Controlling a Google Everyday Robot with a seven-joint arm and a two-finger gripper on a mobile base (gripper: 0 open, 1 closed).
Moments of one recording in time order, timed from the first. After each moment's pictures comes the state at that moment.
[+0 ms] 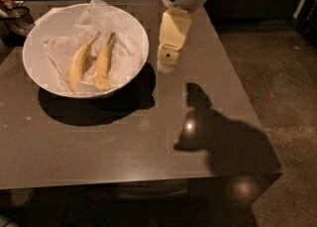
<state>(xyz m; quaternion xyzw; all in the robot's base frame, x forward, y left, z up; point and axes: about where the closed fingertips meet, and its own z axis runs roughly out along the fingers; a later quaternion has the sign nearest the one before) 0.525 -0.045 0.996 -0.62 0.77 -0.02 0.14</state>
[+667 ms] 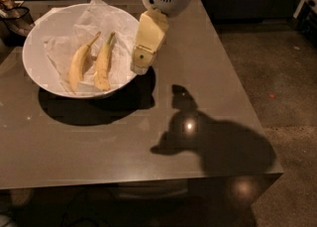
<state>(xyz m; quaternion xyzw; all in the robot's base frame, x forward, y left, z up) 0.520 -0.003 0.993 -0.59 0.78 0.04 0.17</state>
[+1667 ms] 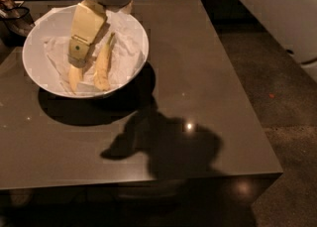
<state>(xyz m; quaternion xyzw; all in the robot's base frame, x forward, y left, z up) 0.516 0.091 1.003 -0.57 0.80 0.08 0.16</state>
